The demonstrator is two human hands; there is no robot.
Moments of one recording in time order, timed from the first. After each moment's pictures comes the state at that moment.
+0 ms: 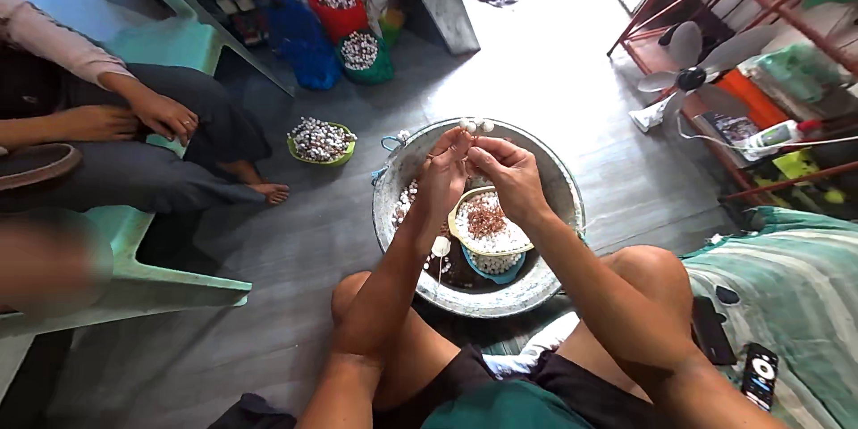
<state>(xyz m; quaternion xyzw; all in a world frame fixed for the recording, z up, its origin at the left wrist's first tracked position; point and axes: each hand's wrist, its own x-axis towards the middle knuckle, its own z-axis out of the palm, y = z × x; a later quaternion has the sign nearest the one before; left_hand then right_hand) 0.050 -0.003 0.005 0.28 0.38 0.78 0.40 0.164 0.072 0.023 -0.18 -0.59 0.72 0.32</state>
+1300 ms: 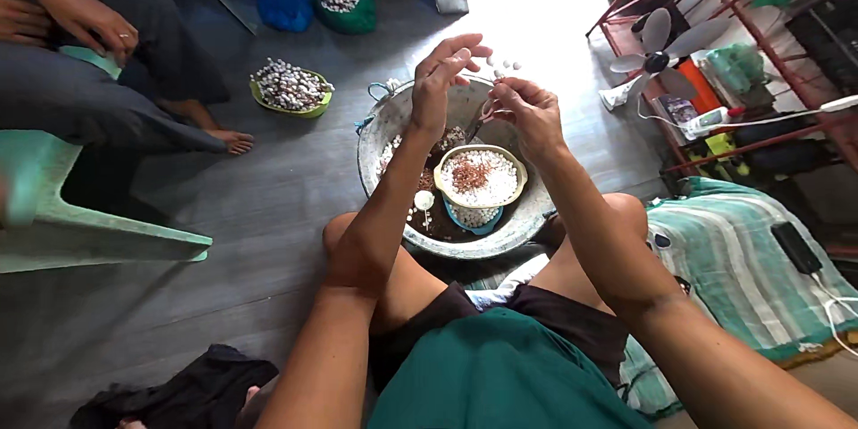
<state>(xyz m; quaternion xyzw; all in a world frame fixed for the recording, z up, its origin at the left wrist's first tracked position) 0.015 -0.012 0.027 0.44 0.44 0.75 0.24 0.175 0.091 0.018 -0.20 -0.63 0.67 0.34</state>
